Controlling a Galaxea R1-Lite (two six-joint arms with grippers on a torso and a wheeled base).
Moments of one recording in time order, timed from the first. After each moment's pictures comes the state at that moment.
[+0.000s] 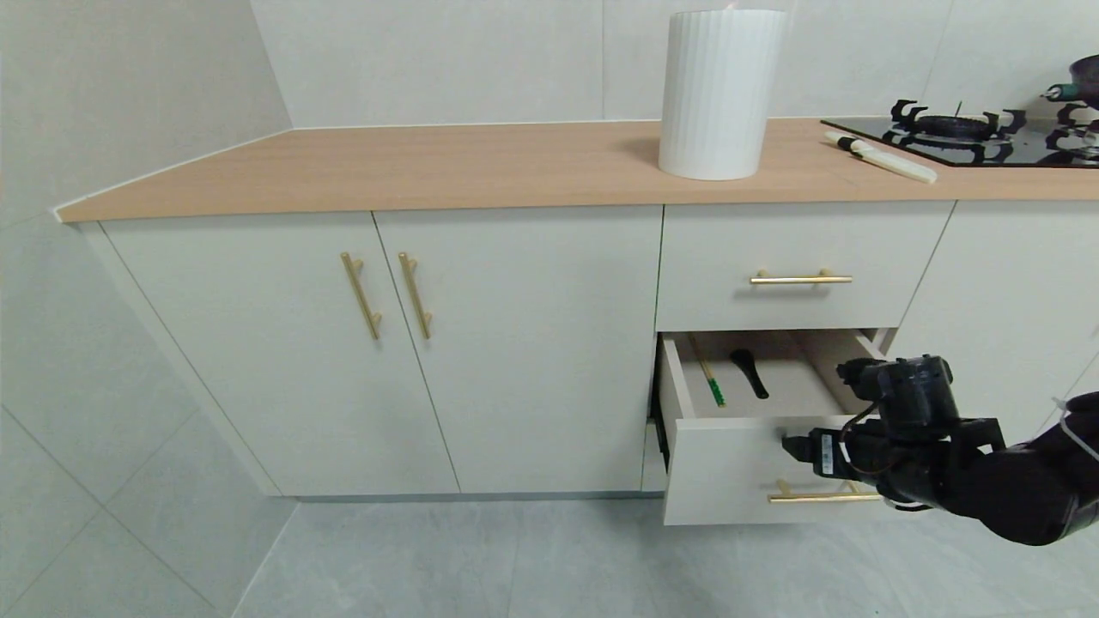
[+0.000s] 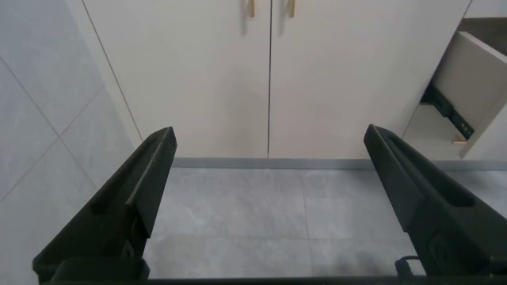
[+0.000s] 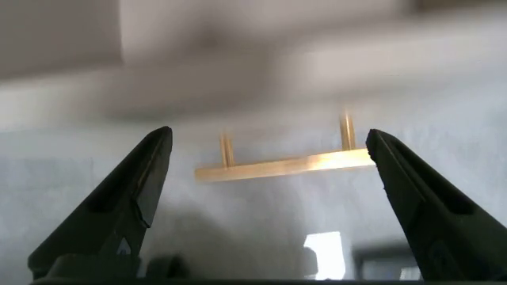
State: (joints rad) left arm 0.01 0.00 0.00 0.00 0.03 0.00; right arm 0.26 1.96 -0.66 -0.64 -0.23 0.24
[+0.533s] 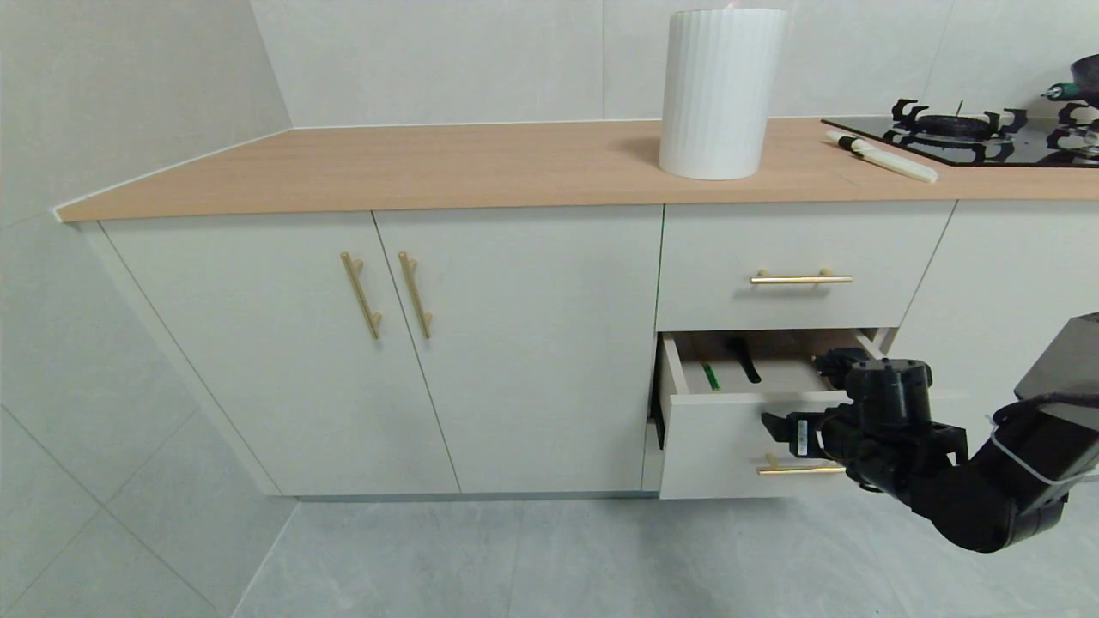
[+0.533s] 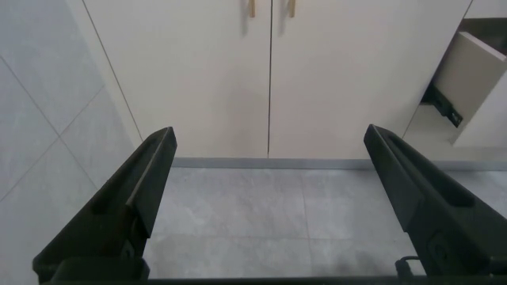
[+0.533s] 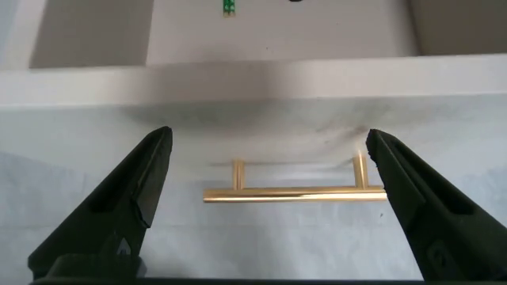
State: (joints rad) left arm 0.01 0.00 0.00 0.00 0.03 0.00; right arm 0.25 2.12 -0.67 -0.99 -0.22 0.12
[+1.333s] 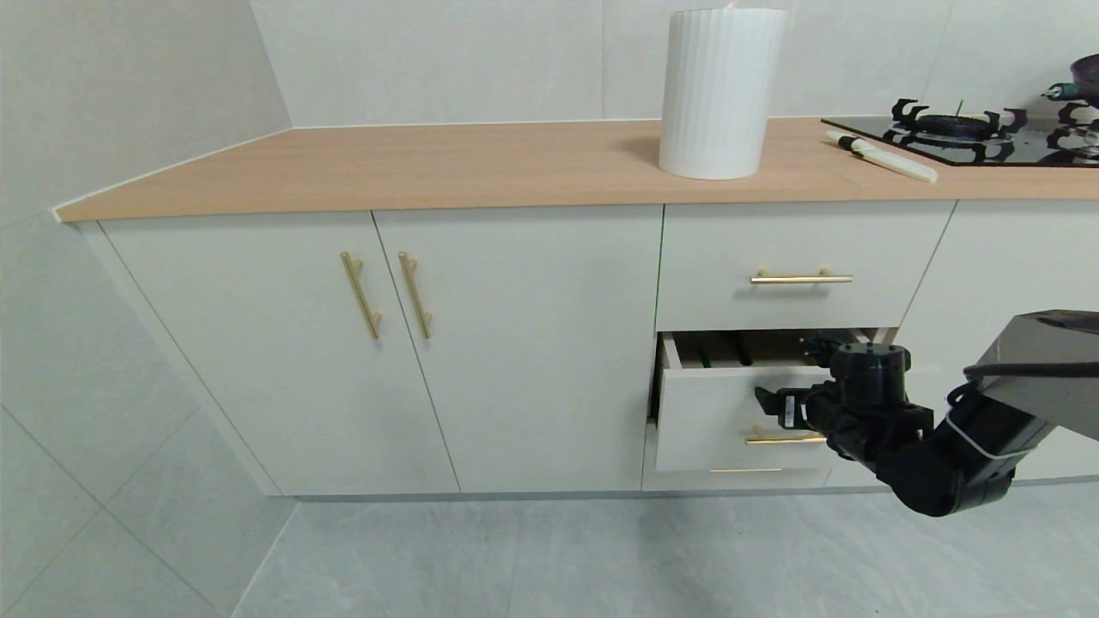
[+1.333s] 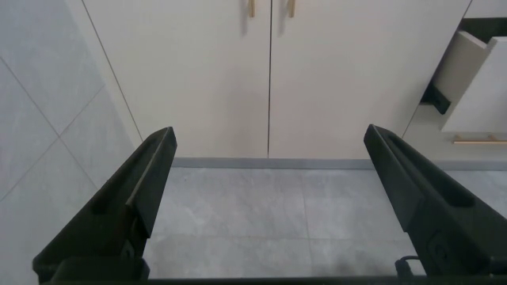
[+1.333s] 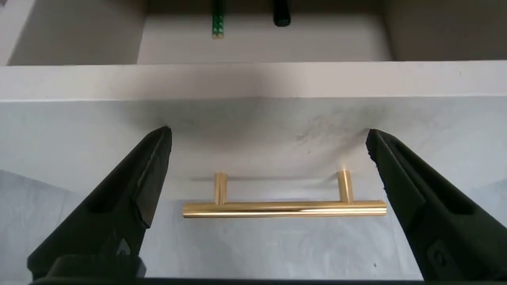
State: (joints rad) left arm 0.01 0.00 0.00 0.00 0.03 0.00; right arm 0.20 2.24 -0.85 -1.02 -0.21 0.08
